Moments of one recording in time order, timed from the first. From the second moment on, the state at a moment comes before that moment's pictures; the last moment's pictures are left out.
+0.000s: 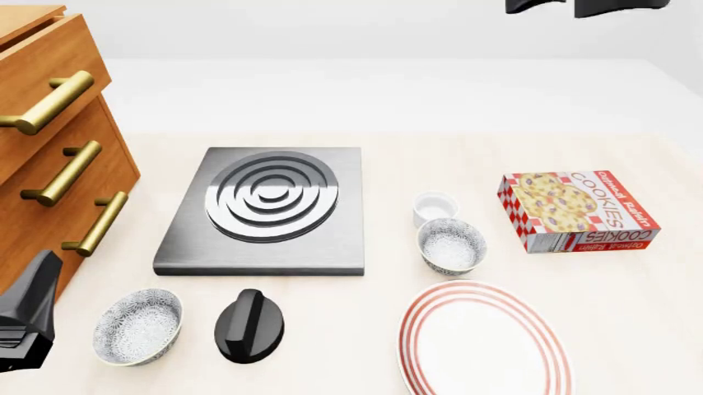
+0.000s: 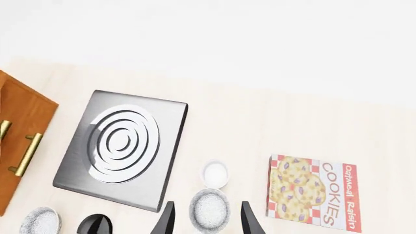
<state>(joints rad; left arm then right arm) 0.00 0.00 0.00 0.00 0.00 0.30 1.37 -1.65 1.01 0.14</state>
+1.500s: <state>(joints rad) 0.00 0.00 0.00 0.00 0.00 0.14 1.73 -1.14 0.58 0.06</state>
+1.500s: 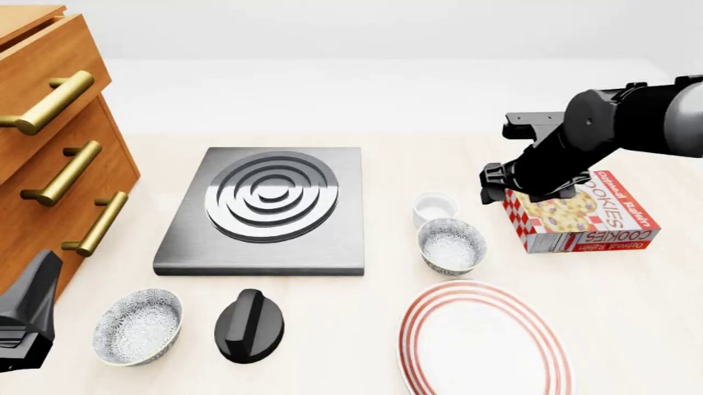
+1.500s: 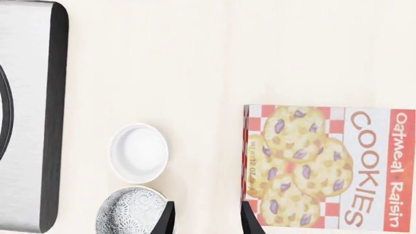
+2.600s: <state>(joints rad) 0.00 0.00 0.00 0.00 0.00 0.28 1.69 -0.89 0.40 0.26</state>
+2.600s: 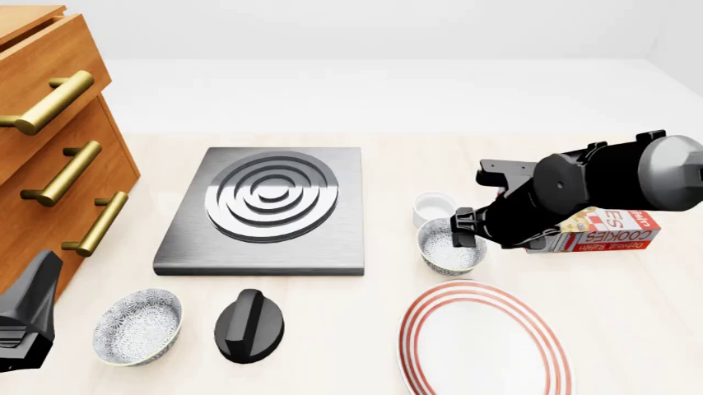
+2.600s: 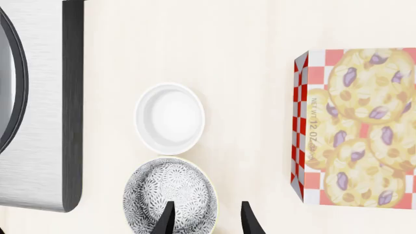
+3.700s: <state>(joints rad) 0.00 0.00 0.00 0.00 0.00 0.25 1.64 -0.90 0.42 0.20</state>
